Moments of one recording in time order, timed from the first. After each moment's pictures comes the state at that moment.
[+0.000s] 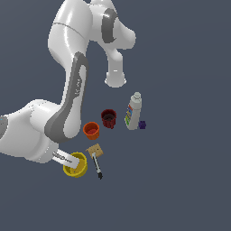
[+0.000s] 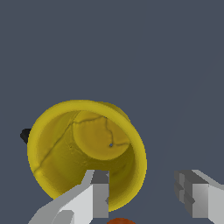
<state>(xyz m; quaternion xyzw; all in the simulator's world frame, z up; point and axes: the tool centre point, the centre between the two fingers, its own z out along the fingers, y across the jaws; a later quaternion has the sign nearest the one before) 0.127 -0.220 0.093 -0.97 0.21 0.07 0.09</state>
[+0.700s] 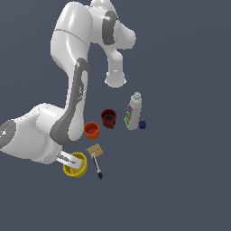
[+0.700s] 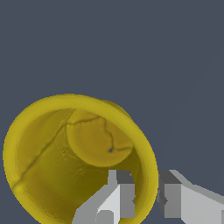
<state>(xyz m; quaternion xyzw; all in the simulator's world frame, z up) 0.125 -0.215 0.072 -0.97 0.21 0.08 0.09</state>
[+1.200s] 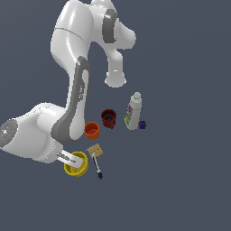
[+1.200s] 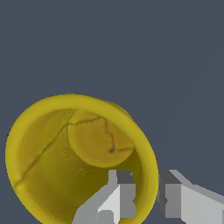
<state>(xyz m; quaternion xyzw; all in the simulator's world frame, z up) 0.122 -0.212 0.074 -0.97 0.21 0.08 0.09</state>
